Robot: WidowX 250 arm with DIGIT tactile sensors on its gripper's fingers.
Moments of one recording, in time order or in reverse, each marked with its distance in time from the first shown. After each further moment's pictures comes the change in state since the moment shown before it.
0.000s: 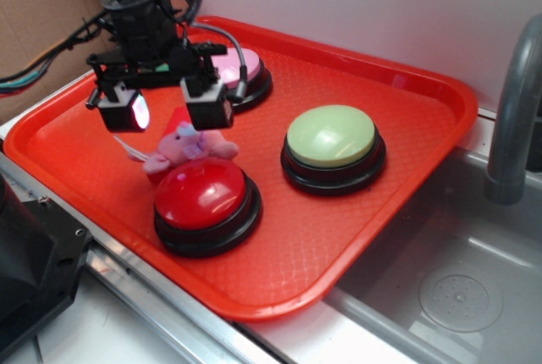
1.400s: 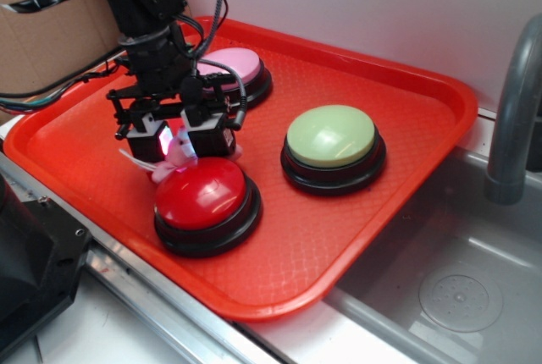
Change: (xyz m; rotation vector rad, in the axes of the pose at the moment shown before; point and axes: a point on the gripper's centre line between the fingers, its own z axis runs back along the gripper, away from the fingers) arm 0.001 0.000 -0.025 -0.073 0.062 -0.015
